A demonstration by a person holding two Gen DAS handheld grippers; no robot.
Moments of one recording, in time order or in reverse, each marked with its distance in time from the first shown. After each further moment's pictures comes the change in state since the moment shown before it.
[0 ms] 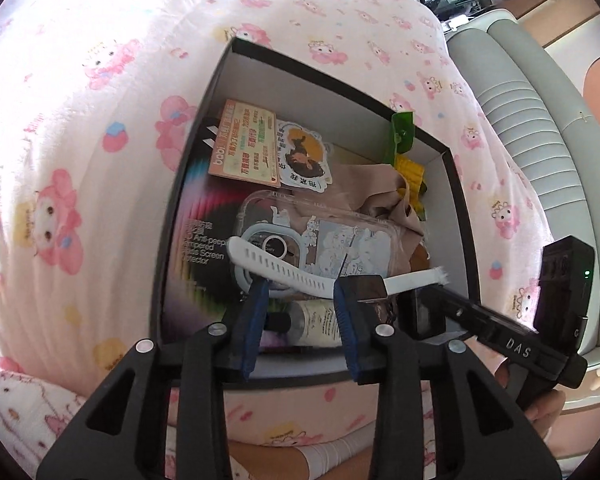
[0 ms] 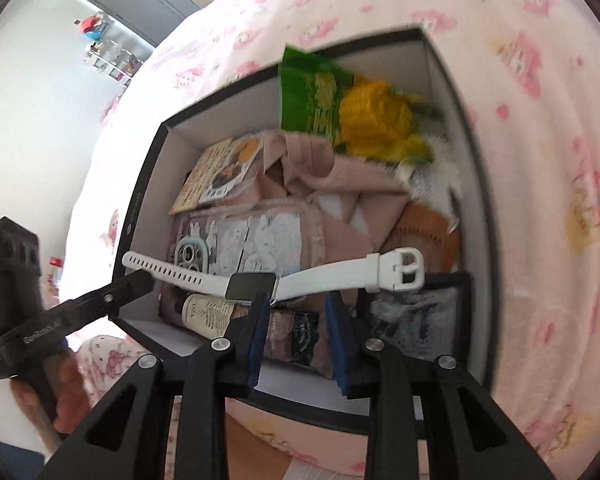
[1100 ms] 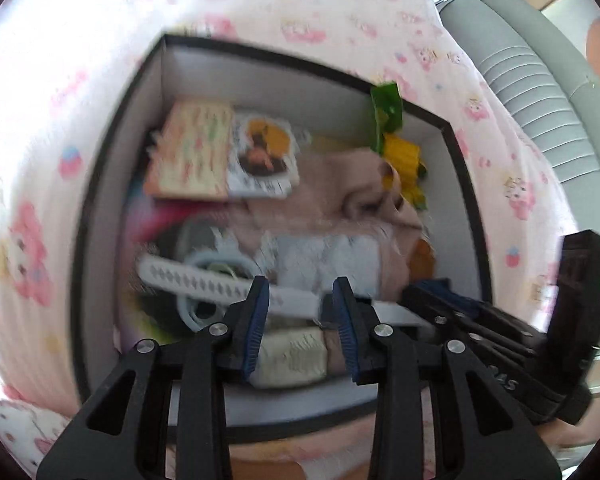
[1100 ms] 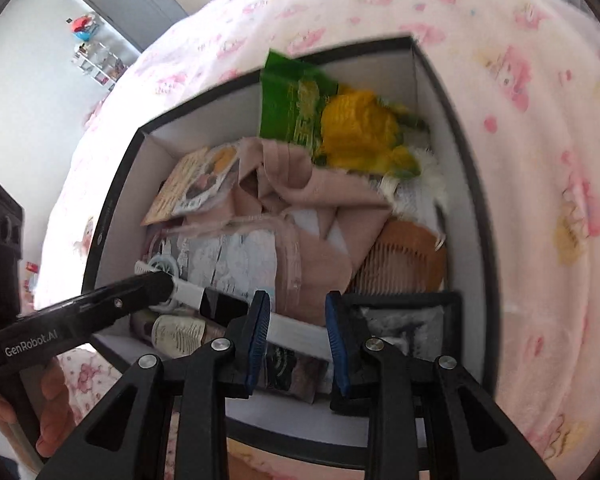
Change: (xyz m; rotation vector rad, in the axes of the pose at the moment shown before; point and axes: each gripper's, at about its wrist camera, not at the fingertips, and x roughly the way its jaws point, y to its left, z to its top) left arm 0.047 -0.042 0.017 0.107 0.036 0.084; right arm 0.022 -0.001 0.007 -0.014 -0.054 -0.088
